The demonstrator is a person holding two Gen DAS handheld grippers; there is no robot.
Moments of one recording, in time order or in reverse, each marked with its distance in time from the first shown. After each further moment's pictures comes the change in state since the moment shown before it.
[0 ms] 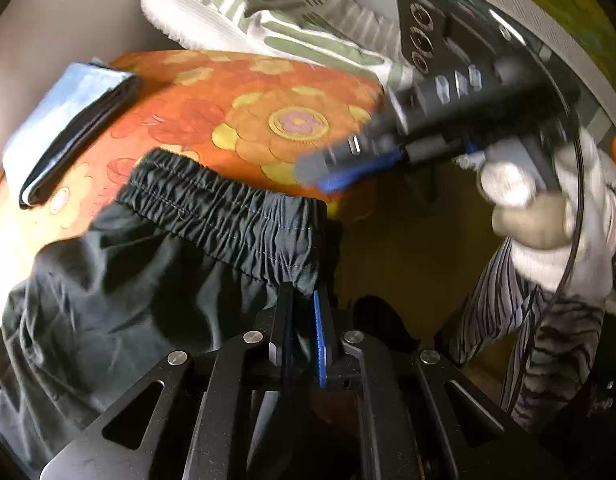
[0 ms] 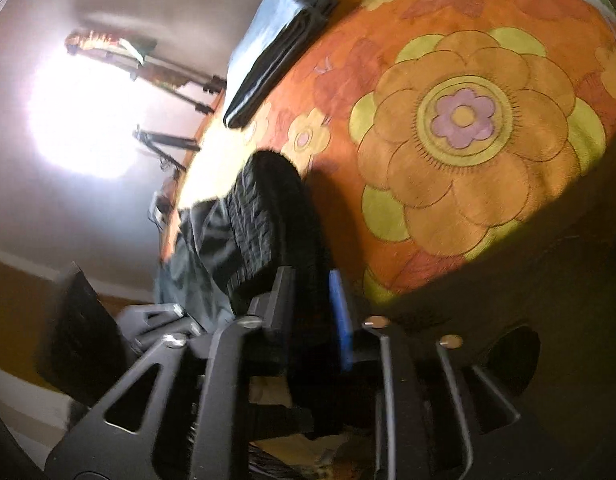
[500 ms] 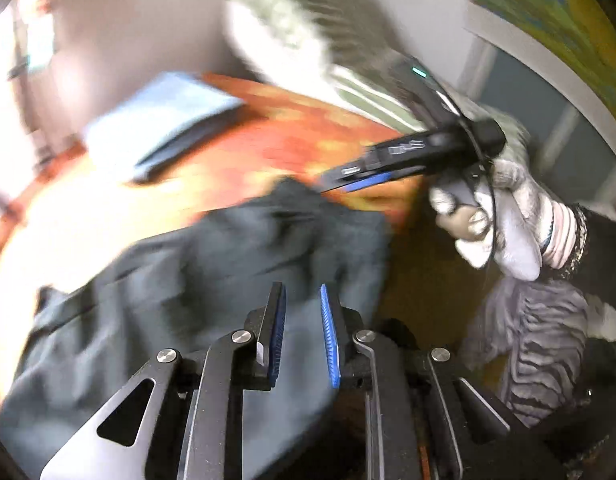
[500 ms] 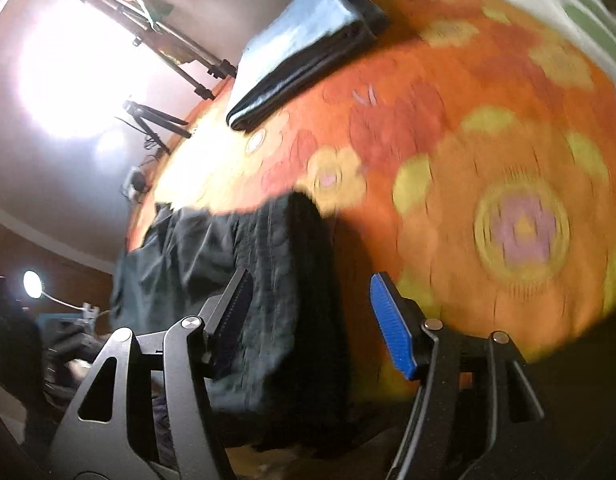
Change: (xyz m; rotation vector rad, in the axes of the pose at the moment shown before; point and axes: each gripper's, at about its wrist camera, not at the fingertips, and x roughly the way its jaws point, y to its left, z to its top) left arm -0.118 0.069 -0.046 -0.206 -0.162 0.132; right arm 0.045 0.050 0.048 -0.239 0.010 -0.151
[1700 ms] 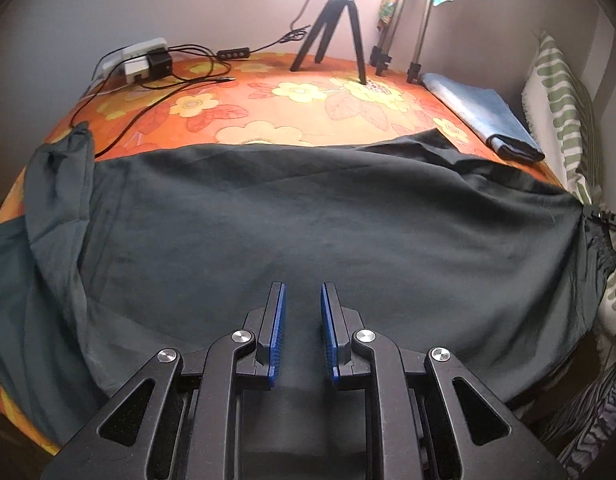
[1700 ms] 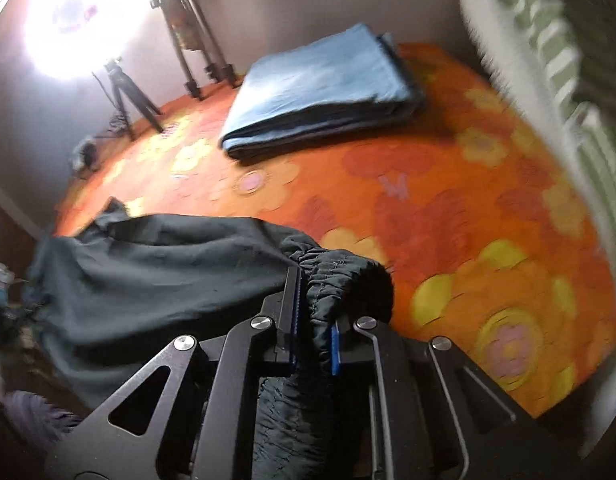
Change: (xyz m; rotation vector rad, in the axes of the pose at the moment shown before) left arm -0.083 0.218 -0.203 -0.638 -0.079 0.424; right arm 0.019 0.076 0.016 -0.285 -0.114 -0.325
